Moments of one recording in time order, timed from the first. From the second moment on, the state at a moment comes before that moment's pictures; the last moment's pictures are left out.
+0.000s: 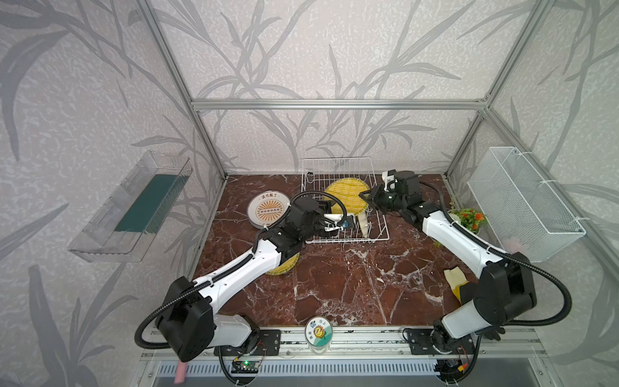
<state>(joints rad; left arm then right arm) -0.64 1.34 1.00 -0.04 0.09 0.97 0.35 1.54 1.21 -0.15 -0.40 0.98</state>
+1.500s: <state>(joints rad) -0.32 1.62 1.36 -0.21 0.94 -0.16 0.28 1.33 0.96 0.28 -0.66 0.45</state>
